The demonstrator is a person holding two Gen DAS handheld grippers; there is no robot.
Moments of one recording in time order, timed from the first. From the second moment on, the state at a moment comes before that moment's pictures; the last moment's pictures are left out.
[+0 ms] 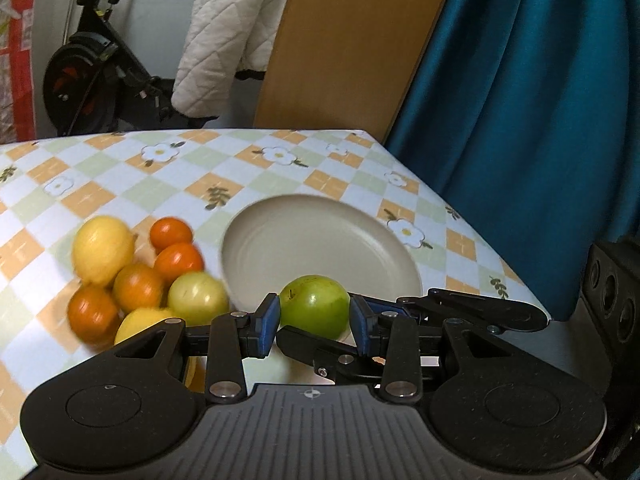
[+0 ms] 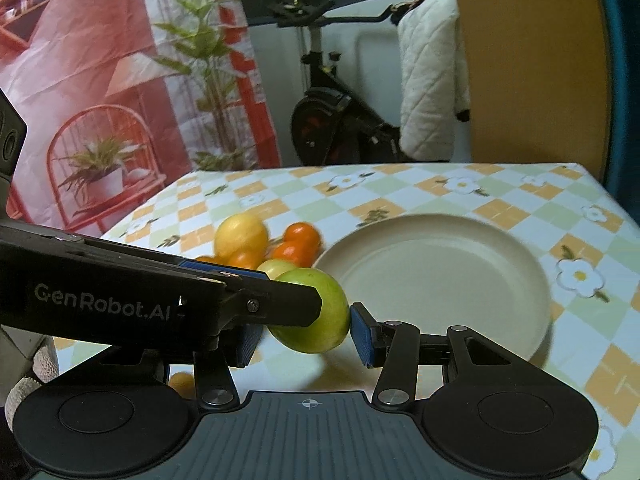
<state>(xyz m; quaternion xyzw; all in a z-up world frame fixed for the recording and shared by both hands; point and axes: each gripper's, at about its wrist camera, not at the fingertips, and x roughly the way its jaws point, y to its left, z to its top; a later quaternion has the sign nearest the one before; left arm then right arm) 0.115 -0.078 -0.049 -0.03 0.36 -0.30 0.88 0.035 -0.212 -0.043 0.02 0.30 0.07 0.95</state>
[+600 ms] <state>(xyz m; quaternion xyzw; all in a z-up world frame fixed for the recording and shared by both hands) 0.185 -0.098 -0.066 -0.03 0.38 -0.27 0.88 0.114 -0.241 -0.060 0.01 0.32 0.06 0.95</state>
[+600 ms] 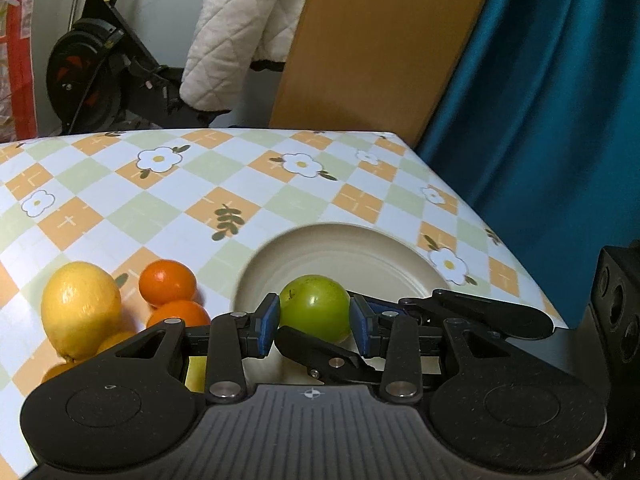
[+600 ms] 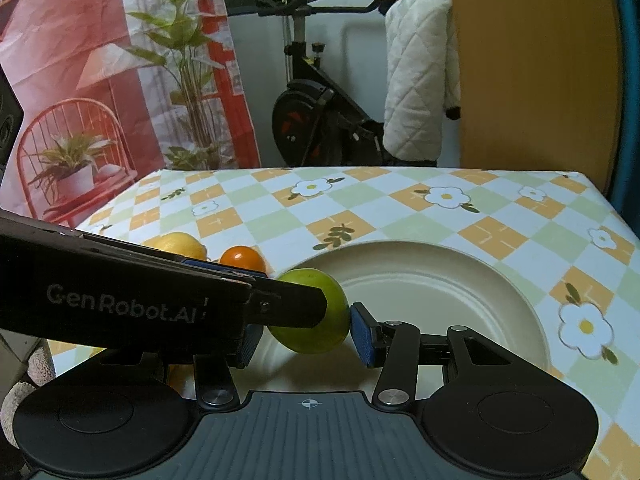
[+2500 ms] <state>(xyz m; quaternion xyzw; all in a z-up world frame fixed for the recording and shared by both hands) 0.074 0.045 -0.034 -0.03 0.32 -0.08 0.94 0.024 -0.159 -0.054 -0.02 0.32 0.05 0.95</state>
